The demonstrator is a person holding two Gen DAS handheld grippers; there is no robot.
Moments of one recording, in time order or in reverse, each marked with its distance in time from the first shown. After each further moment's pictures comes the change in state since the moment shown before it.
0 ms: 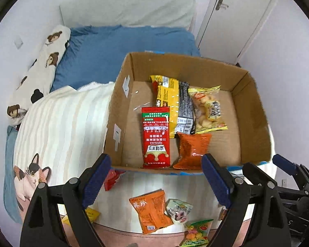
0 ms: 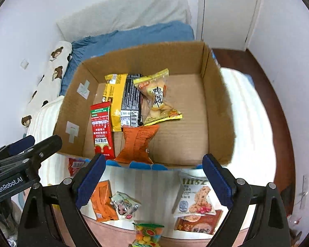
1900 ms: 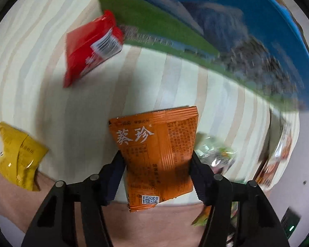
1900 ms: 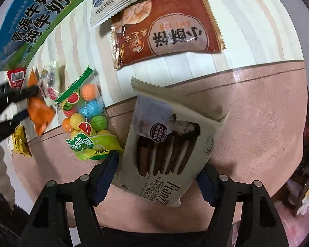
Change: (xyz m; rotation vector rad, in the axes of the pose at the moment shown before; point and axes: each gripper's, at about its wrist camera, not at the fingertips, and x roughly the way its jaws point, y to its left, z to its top) left arm 0.136 0.035 -0.149 -0.160 0.393 -0.091; right arm 0.075 -0.064 -0.258 0.361 0.469 0.028
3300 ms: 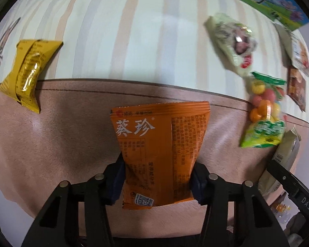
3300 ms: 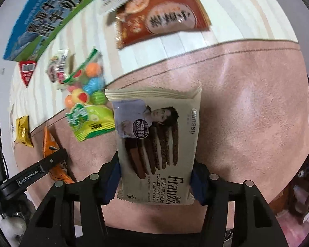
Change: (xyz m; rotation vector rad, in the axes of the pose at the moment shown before) left arm 0.018 0.014 -0.107 0.109 0.054 0.129; right arm -0.003 -0.019 -0.034 -0.017 -0.047 0.049
